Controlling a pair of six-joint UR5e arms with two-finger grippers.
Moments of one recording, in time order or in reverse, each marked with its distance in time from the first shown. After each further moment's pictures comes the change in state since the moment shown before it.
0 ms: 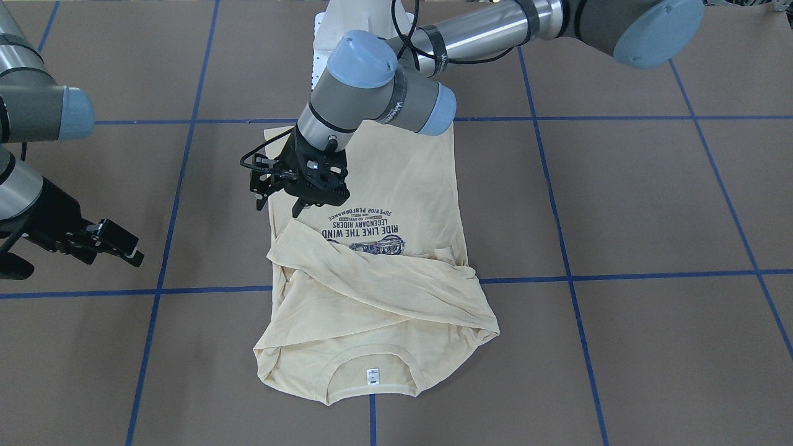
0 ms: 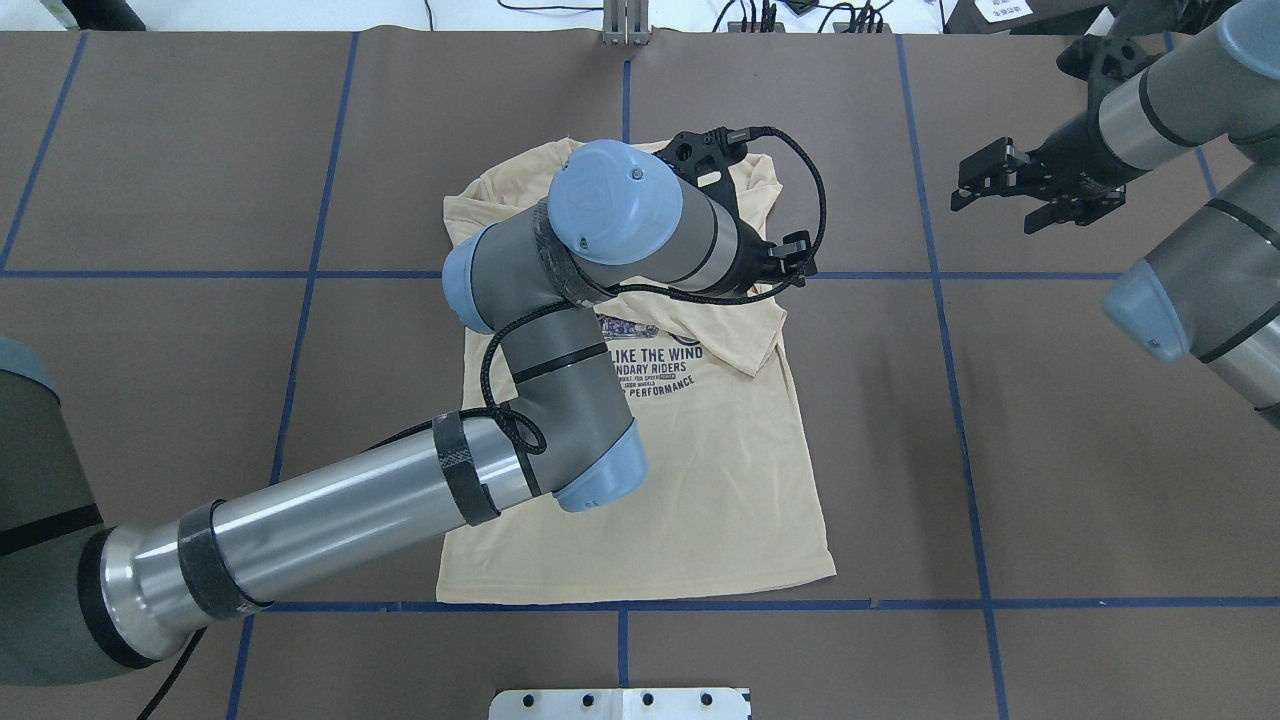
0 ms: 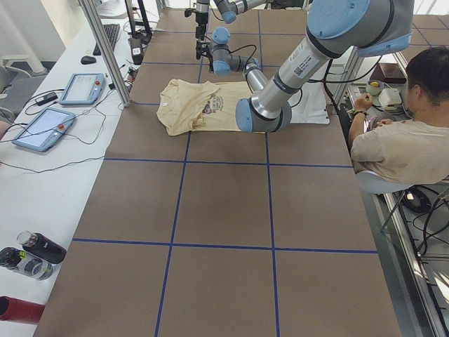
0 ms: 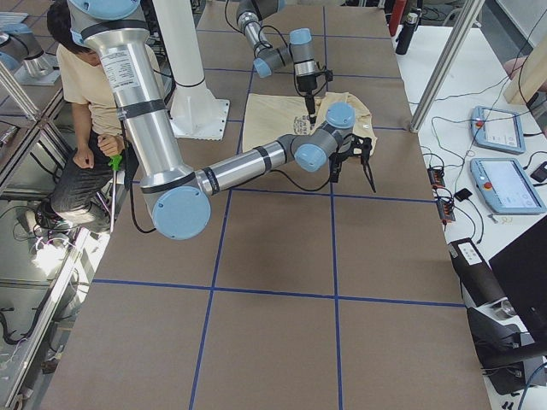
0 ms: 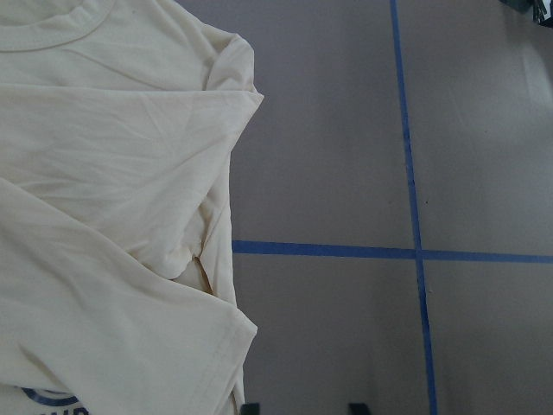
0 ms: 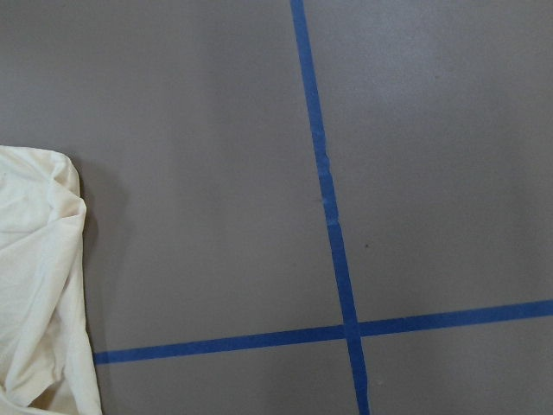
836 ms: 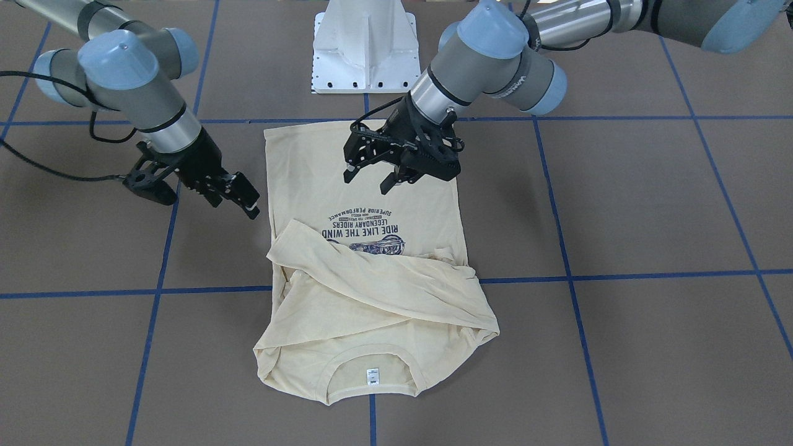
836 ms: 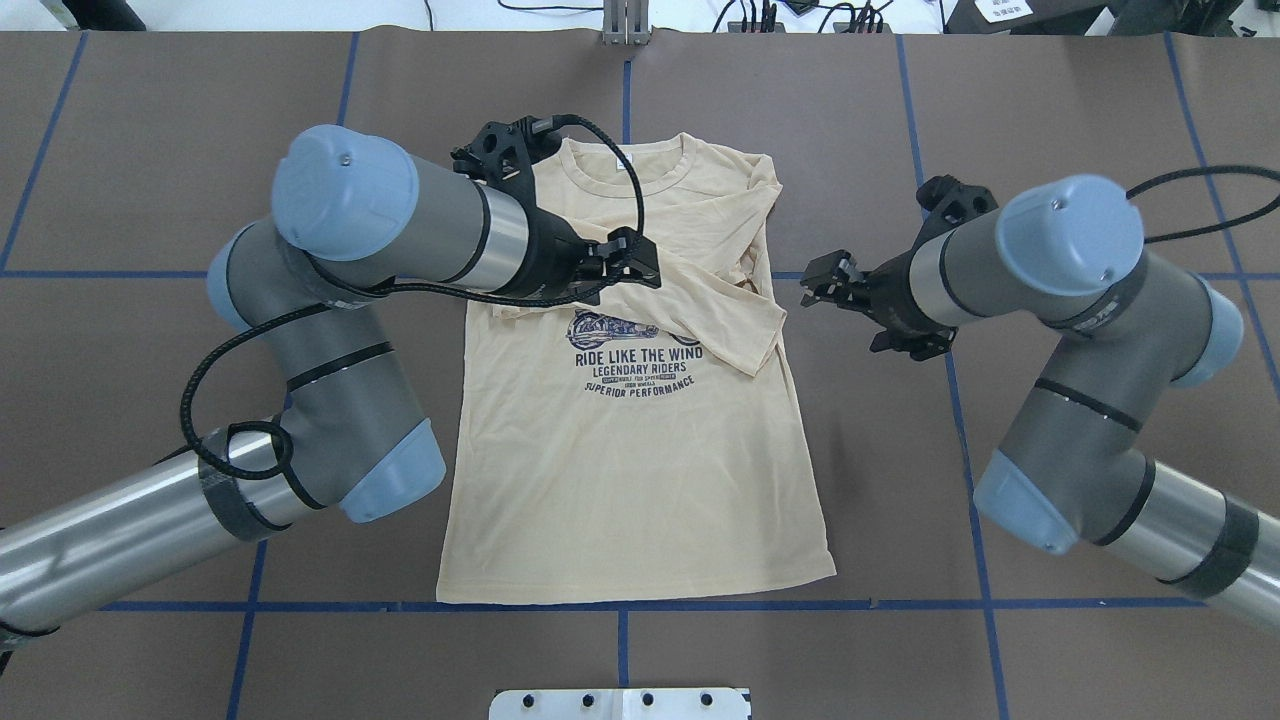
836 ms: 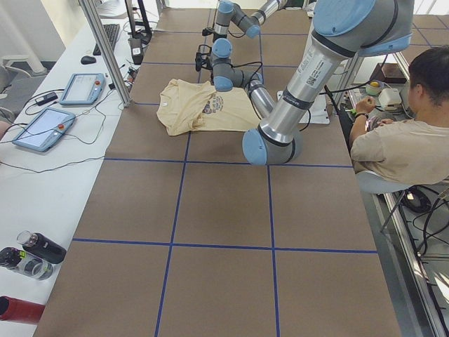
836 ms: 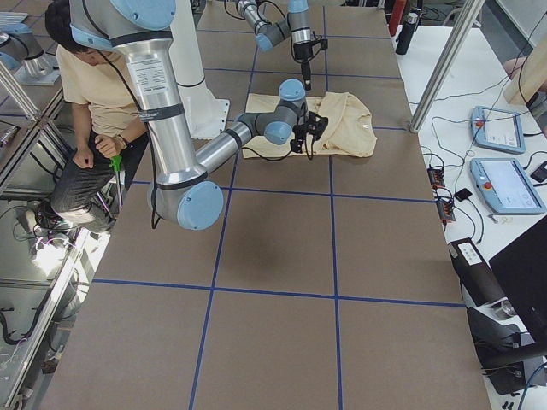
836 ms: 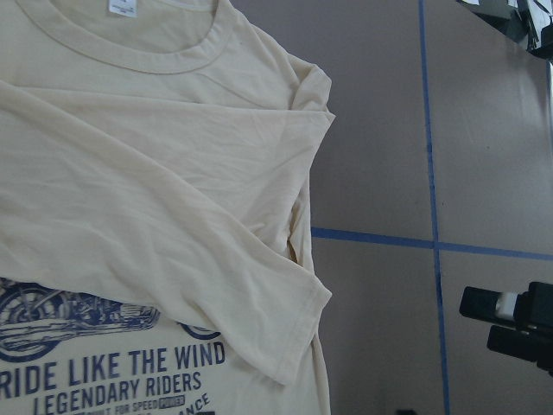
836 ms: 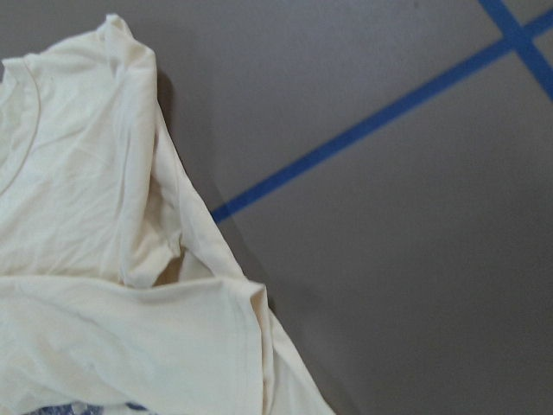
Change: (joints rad) left arm -0.098 0.367 -0.407 0.014 -0.120 0.039; right arm -0.421 -0.020 0.217 0.004 -0.406 0.687
